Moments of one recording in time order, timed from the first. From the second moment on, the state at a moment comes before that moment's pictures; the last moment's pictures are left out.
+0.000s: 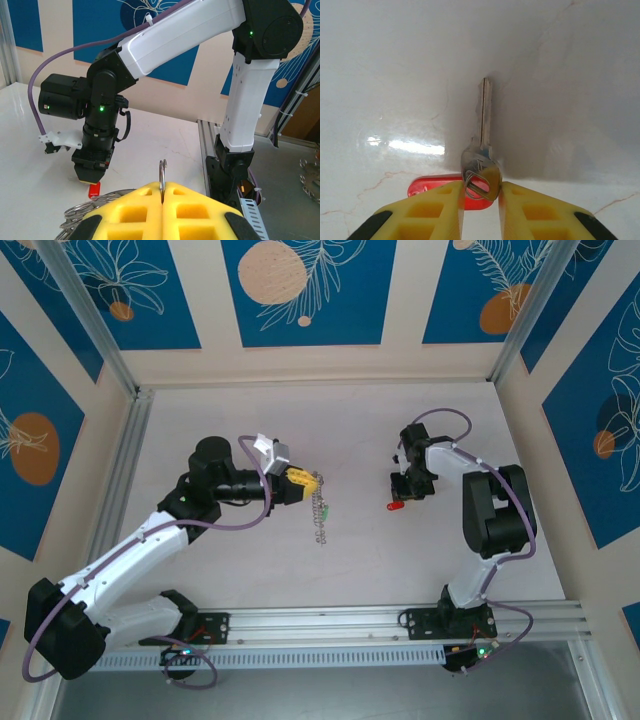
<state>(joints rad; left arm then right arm) -0.61 1.10 0.86 0.09 0.88 -0.07 0.19 1.77 1.11 -0.81 -0.08 0.09</state>
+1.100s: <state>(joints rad) -0.61 1.10 0.86 0.10 0.88 -0.08 0.25 1.80 1.12 -0.84 0.01 0.05</state>
